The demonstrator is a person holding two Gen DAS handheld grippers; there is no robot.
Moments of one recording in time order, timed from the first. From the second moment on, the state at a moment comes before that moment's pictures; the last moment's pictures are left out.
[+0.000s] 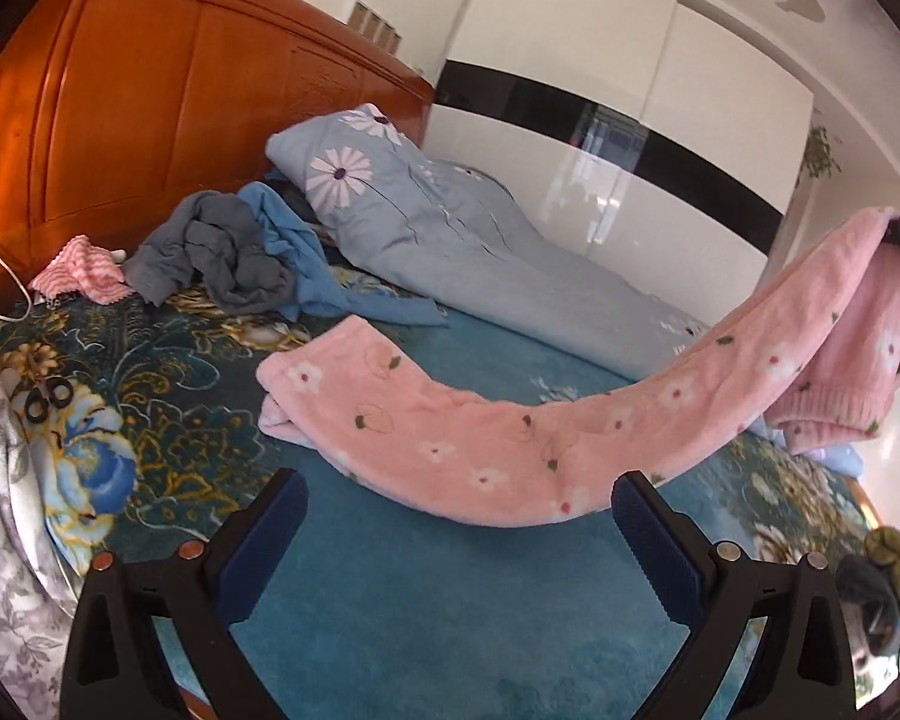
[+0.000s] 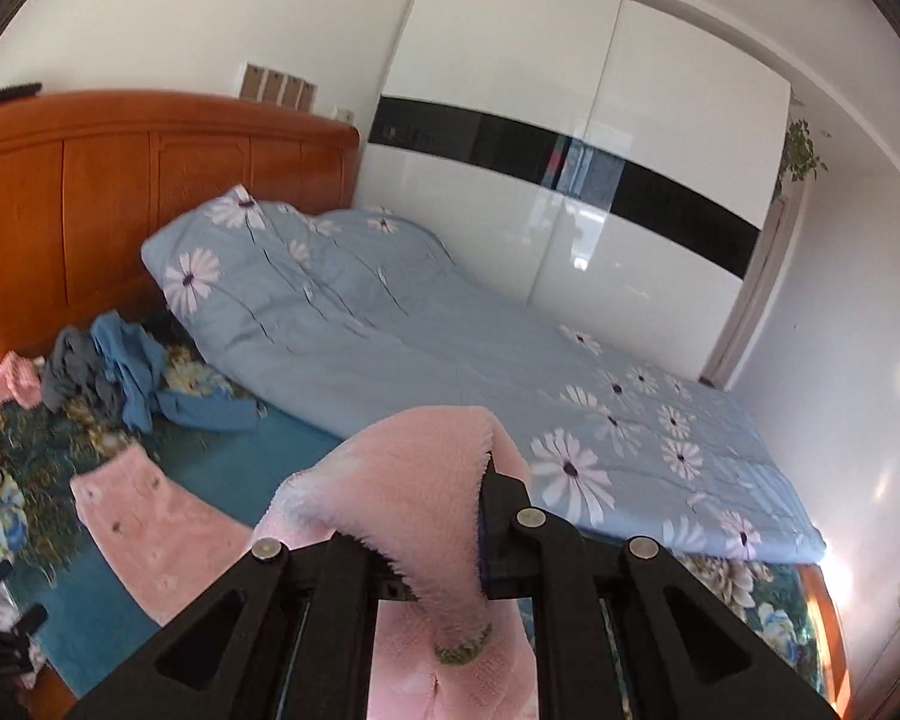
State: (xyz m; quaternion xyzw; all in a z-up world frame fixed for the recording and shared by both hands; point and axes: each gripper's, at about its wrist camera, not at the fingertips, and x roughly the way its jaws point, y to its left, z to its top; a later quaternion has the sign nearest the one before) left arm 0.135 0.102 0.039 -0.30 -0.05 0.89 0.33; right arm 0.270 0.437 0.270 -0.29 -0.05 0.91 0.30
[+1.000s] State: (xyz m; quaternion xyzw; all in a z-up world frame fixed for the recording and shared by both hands) left arm 0.030 0.128 -0.035 -0.42 0.04 0.87 0.24; right arm 0.494 0.518 0.018 -0.45 0.04 0.81 0.36
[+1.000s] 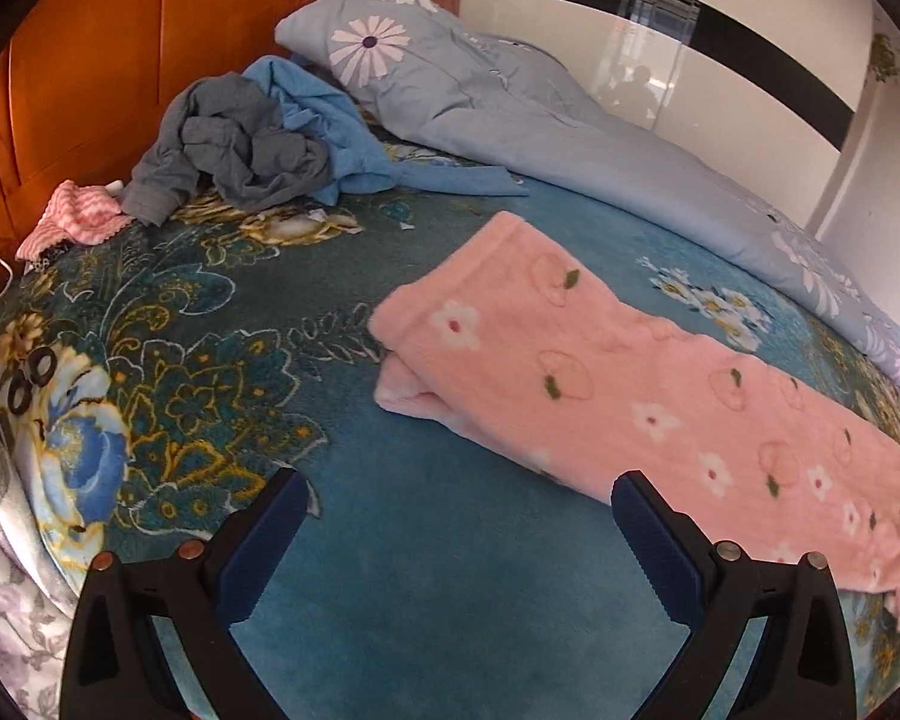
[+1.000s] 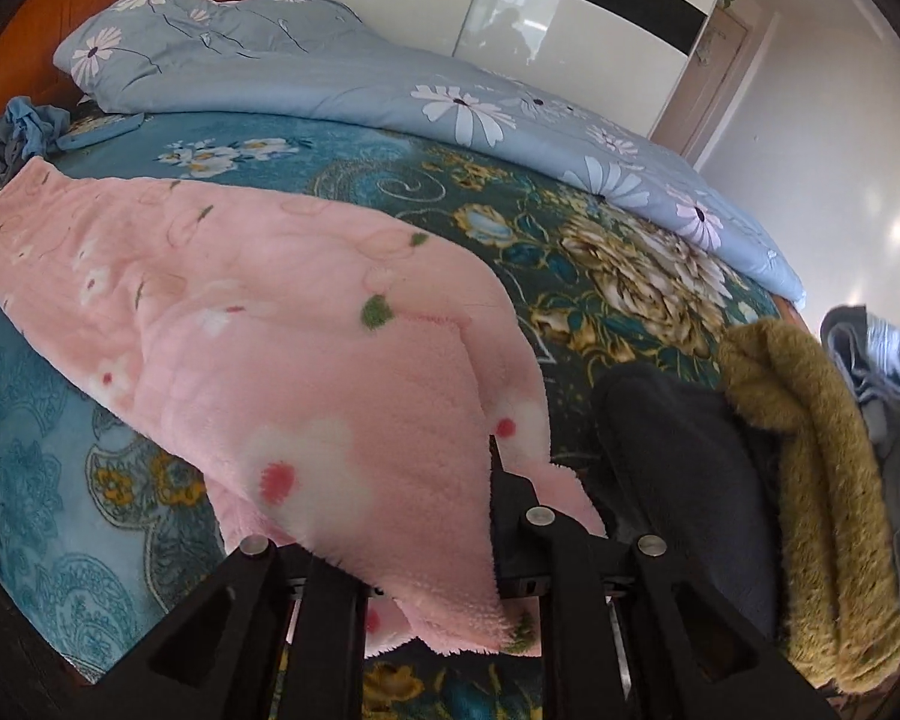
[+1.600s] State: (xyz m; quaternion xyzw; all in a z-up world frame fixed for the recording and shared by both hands) left arm -0.045 0.150 -0.066 -0.45 -0.06 0.85 0.29; right arm 0.547 0.496 0.061 -0.42 0.07 0.82 0.39
